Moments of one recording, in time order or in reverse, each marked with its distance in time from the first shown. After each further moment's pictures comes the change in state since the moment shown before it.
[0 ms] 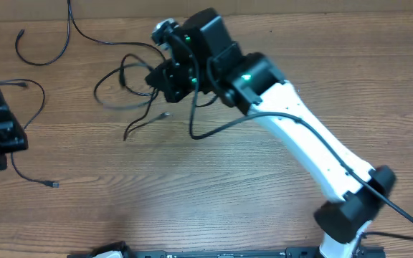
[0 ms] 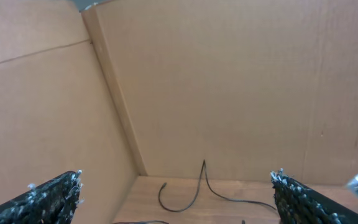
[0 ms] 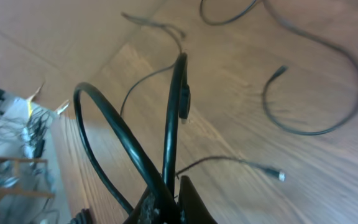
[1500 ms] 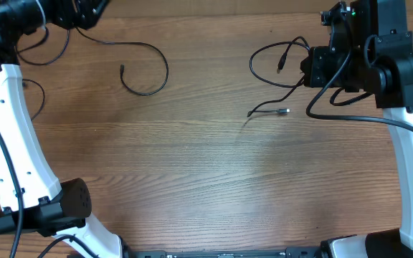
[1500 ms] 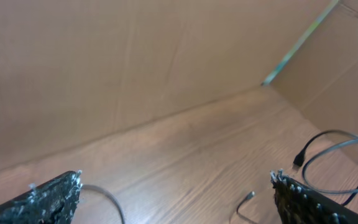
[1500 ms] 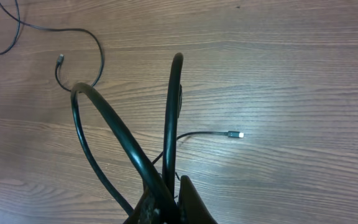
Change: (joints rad) left arm -0.003 0.681 0.003 0.150 0.901 -0.046; right arm -0.533 -0.340 -0.006 -0.607 0.288 -0.044
